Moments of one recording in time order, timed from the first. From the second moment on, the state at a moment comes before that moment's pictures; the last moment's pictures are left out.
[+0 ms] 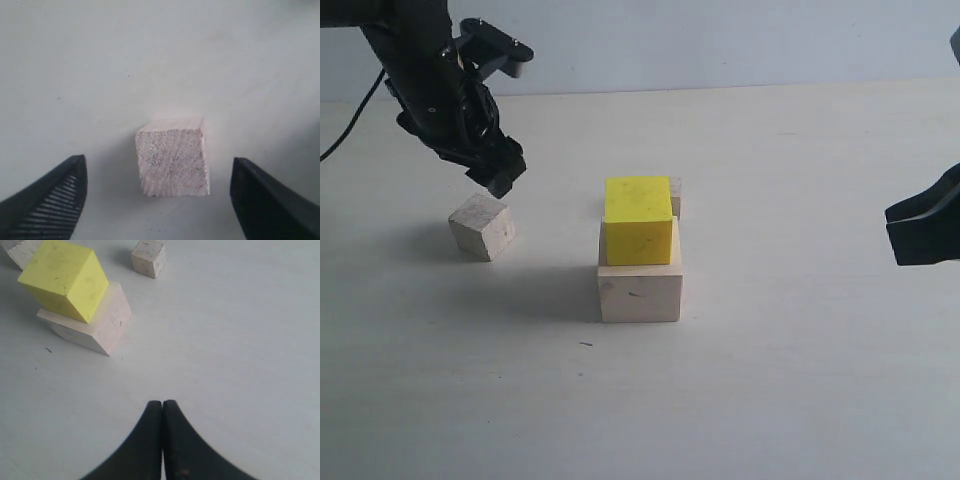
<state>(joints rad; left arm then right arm) -0.42 1.97 -1.49 0.15 0.93 0.20 0.45 0.90 -0.69 0.08 0.76 0.05</state>
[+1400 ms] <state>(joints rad) -0.42 2.12 -1.49 0.19 0.94 0.11 0.45 0.90 -0.69 0.08 0.76 0.05</state>
